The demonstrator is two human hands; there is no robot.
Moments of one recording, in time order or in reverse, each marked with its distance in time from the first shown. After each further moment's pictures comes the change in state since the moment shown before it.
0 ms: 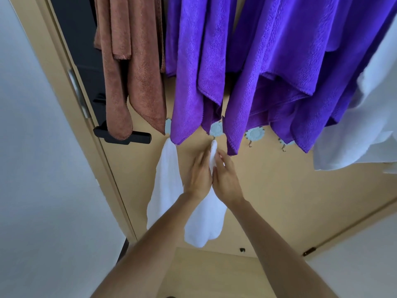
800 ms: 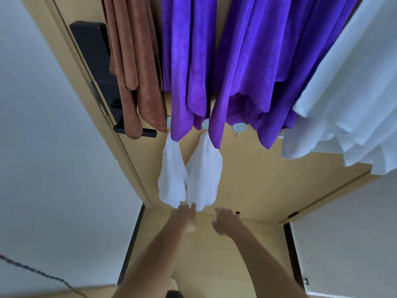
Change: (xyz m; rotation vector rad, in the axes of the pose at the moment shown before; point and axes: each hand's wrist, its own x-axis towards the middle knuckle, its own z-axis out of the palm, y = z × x) left_hand -0.136 0.040 -0.054 0.646 -1.071 -0.446; right_hand -0.142 -0.030 -0.052 -0.385 -0.947 0.404
